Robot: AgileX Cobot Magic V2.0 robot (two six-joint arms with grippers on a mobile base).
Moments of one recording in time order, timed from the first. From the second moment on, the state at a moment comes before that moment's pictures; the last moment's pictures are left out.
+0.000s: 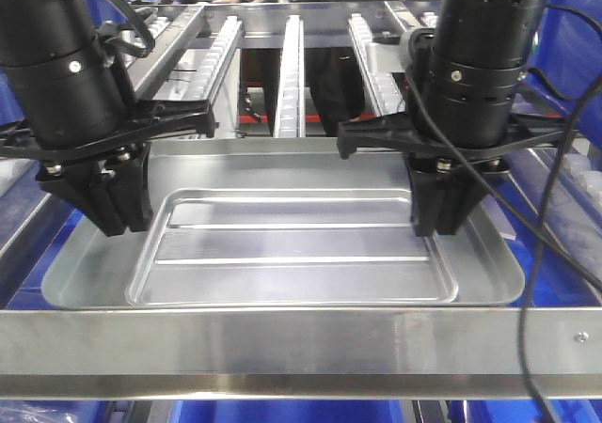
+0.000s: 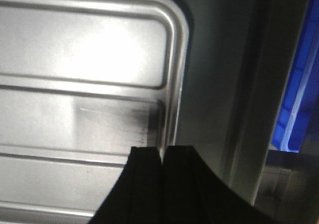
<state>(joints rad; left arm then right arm) -0.57 1.68 -1.12 0.04 0.72 -0.57 0.48 1.78 -1.22 -0.07 0.81 0.48</state>
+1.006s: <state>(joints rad) -0.57 1.68 -1.12 0.02 0.68 -0.51 0.48 1.73 -1.16 -0.06 0.72 0.48</state>
